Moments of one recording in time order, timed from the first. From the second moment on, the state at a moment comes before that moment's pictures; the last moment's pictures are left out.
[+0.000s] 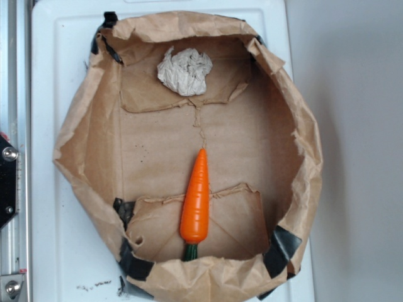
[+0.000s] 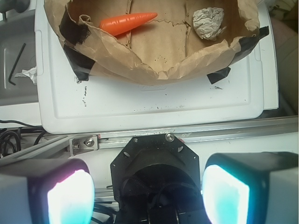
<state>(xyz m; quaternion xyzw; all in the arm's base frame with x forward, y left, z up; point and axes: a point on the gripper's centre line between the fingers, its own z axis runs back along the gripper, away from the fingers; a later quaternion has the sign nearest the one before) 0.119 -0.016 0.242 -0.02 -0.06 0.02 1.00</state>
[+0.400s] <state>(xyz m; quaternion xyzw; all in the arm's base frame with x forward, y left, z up) 0.119 -0.016 0.237 -0.02 -0.05 0.03 1.00</state>
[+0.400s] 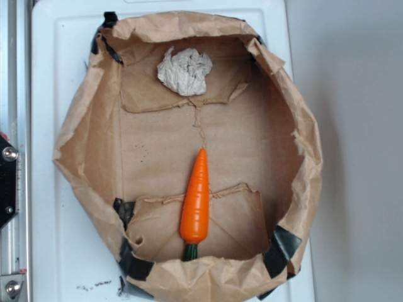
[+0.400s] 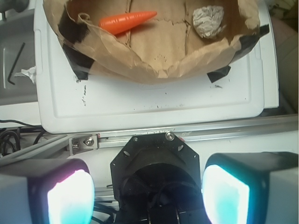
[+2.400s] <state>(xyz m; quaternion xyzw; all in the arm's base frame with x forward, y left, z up) 0.279 0.066 0.114 0.07 -0.08 0.50 0.86</state>
